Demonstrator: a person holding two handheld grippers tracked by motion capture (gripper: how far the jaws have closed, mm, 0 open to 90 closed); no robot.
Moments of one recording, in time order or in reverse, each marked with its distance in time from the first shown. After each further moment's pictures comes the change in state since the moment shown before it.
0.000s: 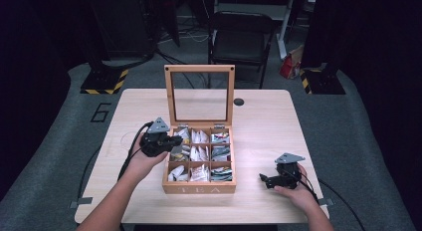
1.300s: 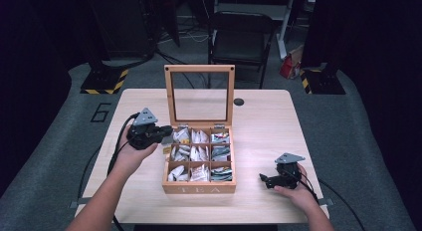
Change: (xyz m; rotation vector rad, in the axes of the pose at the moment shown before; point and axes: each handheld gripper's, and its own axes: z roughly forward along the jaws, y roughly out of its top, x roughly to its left) left arm 0.015 0.017 -0.040 -0.061 0.076 -0.003; right arm 0.000 0.000 0.000 0.000 0.000 0.003
